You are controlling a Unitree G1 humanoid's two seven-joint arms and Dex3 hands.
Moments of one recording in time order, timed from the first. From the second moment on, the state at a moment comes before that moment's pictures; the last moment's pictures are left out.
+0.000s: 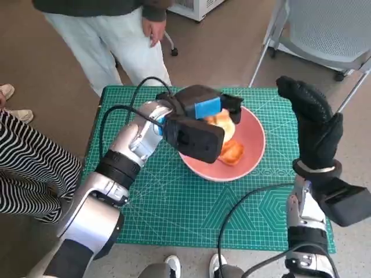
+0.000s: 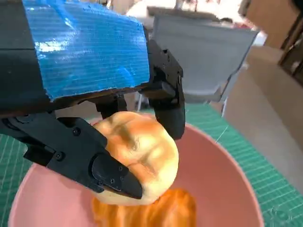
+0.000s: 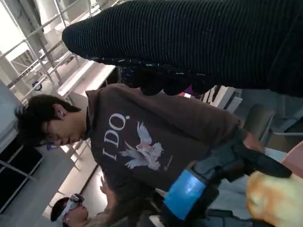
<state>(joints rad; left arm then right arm) -1.12 0.18 -0.43 0.95 0.52 -0.31 -0.38 -0.54 -0.16 -0.19 0.52 0.27 -0.82 0.40</state>
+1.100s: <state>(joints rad) -1.01 0.30 -0.24 0.62 0.26 -0.23 -0.57 -0.56 -0.17 -0.19 0.51 0.27 -0.80 0.39</state>
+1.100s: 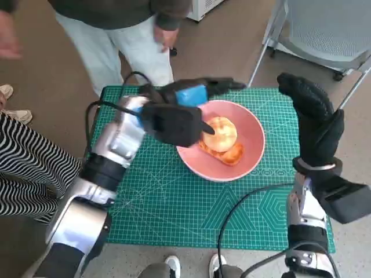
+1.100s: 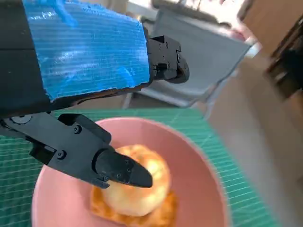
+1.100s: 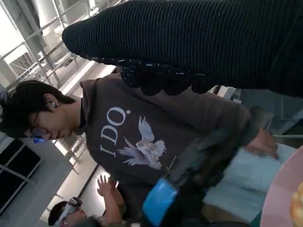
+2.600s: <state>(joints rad) -0.67 0.09 0.12 0.50 -0.28 -0.67 -0.45 -0.66 -0.19 -0.15 0.39 0.18 -0.72 0.31</state>
